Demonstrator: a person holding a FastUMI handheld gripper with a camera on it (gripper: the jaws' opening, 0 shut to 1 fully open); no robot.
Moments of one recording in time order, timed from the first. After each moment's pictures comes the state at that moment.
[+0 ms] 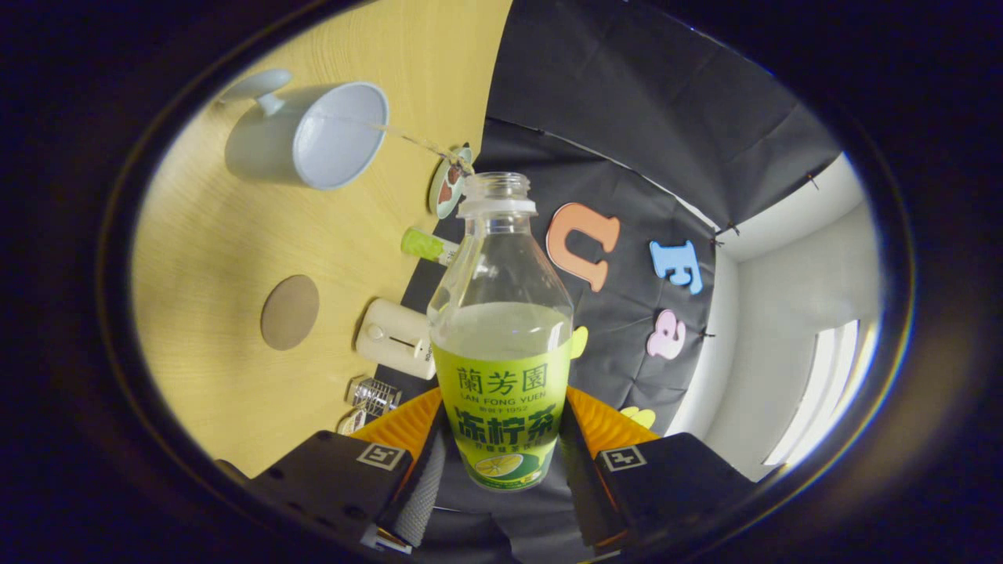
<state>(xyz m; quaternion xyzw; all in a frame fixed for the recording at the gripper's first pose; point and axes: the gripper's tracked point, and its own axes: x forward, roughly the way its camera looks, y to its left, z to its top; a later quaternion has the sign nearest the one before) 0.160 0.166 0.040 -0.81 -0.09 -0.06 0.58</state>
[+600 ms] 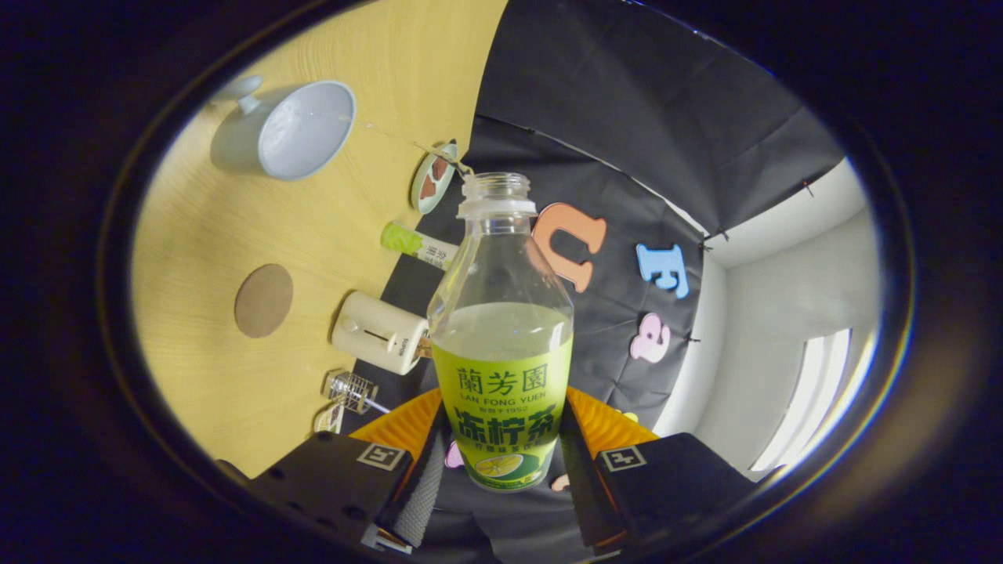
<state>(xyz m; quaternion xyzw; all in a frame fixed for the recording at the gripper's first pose) 0.159 0.173 0.073 -0.82 -0.11 -0.07 0.56</state>
